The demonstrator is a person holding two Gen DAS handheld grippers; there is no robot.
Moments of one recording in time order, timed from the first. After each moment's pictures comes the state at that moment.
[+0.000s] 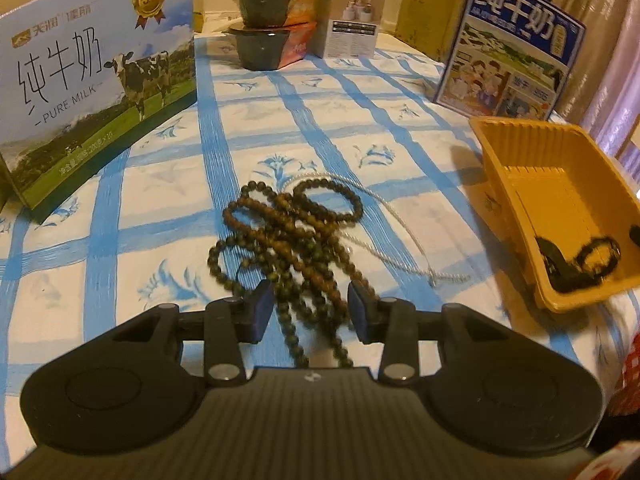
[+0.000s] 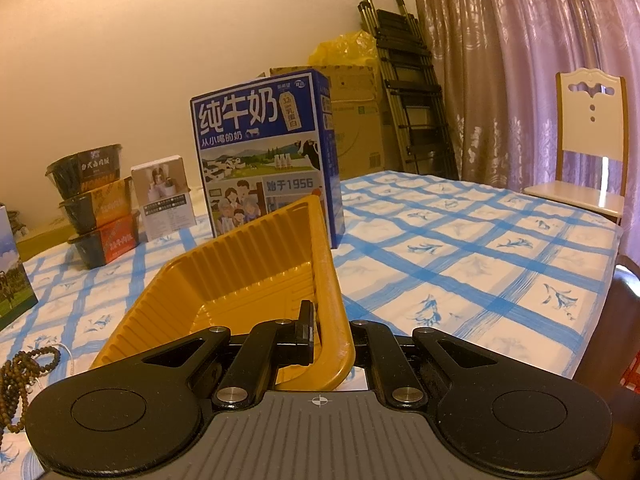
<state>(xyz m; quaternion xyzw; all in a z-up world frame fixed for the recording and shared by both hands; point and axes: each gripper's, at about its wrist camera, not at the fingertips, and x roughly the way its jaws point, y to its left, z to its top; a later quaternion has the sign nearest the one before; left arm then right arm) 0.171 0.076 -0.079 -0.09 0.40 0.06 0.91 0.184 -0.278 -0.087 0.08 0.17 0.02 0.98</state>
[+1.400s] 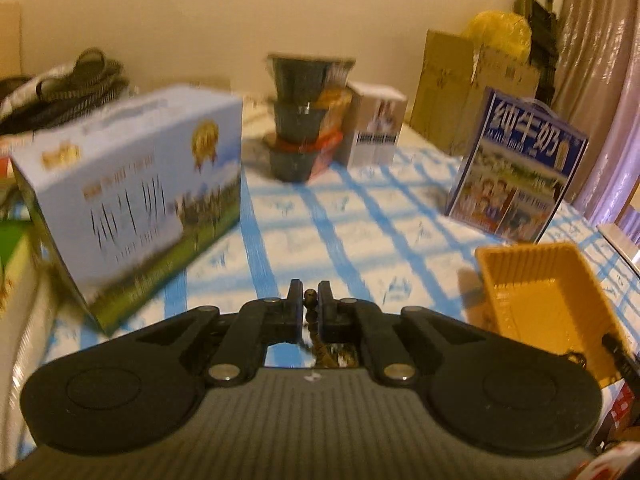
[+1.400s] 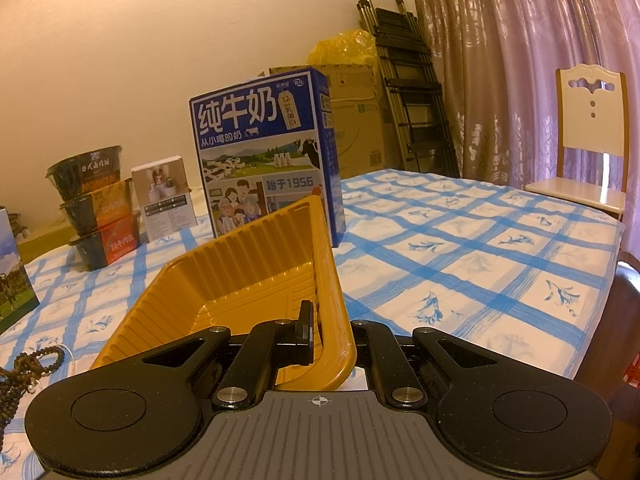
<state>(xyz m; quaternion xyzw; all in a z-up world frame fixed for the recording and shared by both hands) 0.171 0.126 0.041 -0.09 0.30 0.08 0.95 0.187 -0.275 -0.092 0.08 0.18 0.02 0.98</state>
